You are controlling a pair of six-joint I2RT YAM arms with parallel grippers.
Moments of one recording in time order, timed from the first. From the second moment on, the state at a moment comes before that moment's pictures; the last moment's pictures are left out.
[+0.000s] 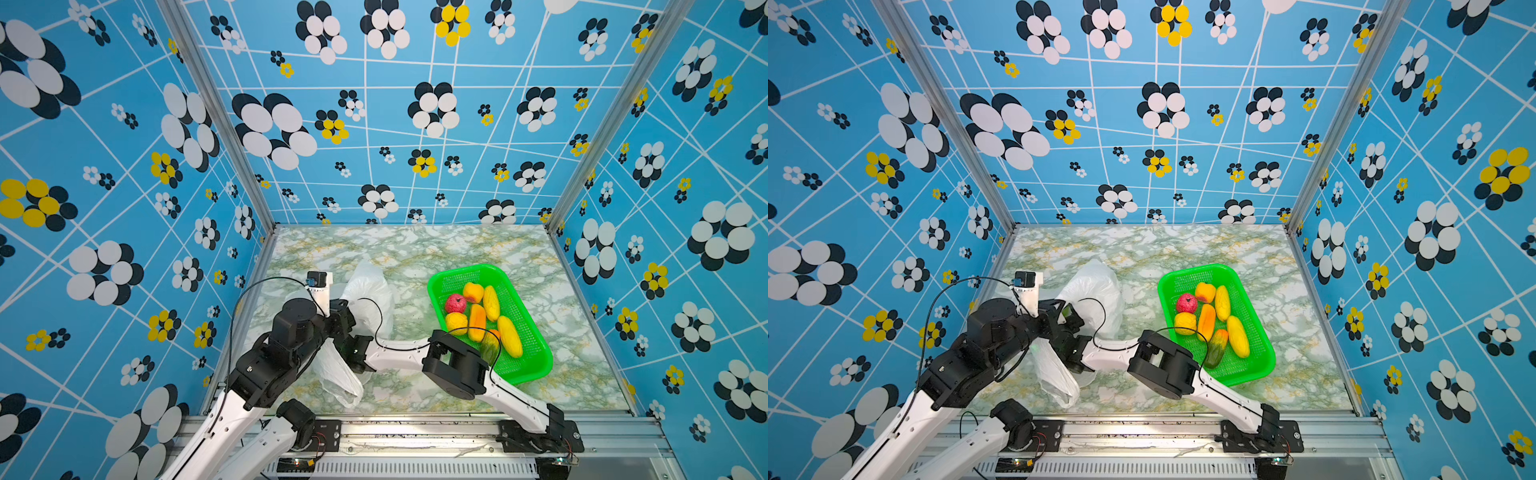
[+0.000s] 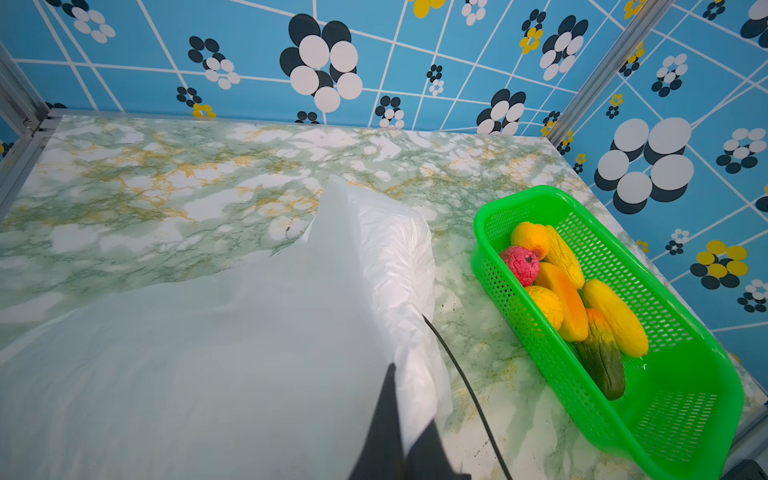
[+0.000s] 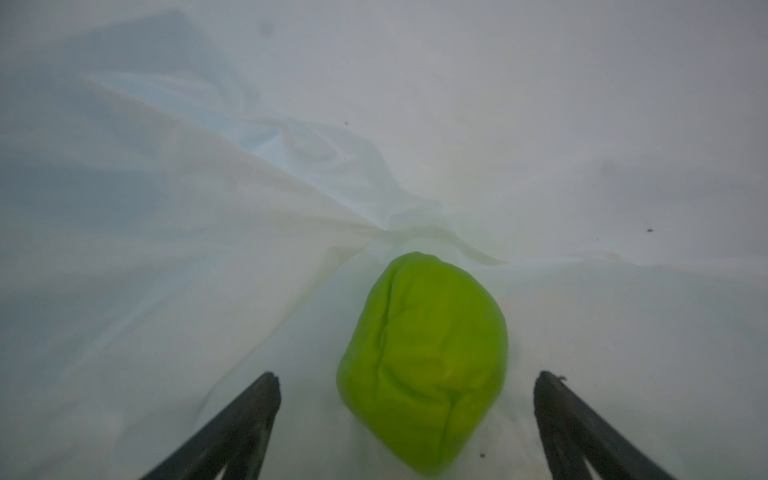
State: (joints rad) left arm -0.55 0.66 0.86 -0.61 -0.10 -0.35; right arm 1.24 2.60 1.99 0.18 0.72 0.30
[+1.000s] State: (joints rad) left arm -0.55 0.67 0.86 -0.61 -0.16 -0.35; right arm 1.22 2.43 1.70 0.13 0.68 0.25
